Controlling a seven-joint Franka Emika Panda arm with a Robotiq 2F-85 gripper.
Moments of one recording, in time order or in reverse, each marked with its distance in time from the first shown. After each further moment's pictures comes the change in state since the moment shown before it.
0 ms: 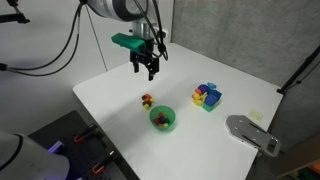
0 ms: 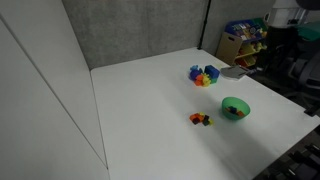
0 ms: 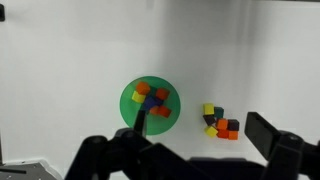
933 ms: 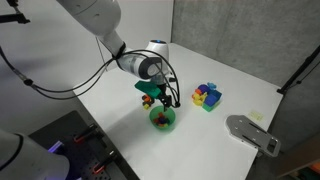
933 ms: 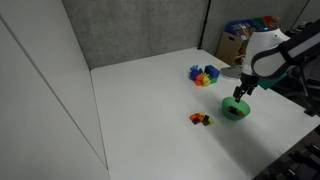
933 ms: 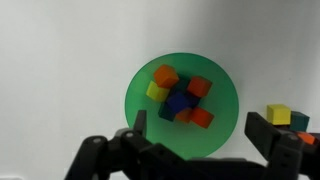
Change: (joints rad) arm 0.020 0.470 -0.102 0.006 -0.062 0.516 0.002
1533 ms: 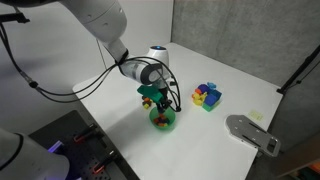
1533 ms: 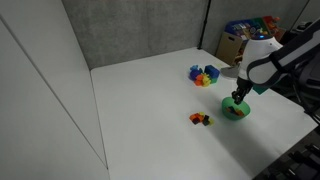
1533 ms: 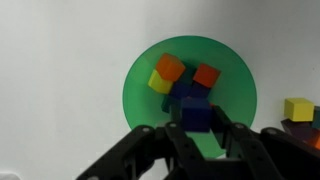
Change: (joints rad) arm 0.015 0.093 -0.023 0.027 0.004 0.111 0.000
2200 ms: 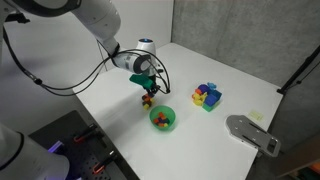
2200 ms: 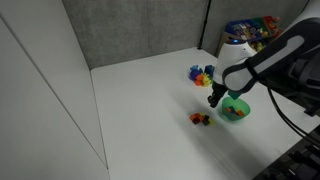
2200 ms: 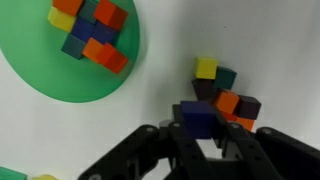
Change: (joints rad) arm 0.098 0.089 0.114 0.134 0.066 0.006 -0.010
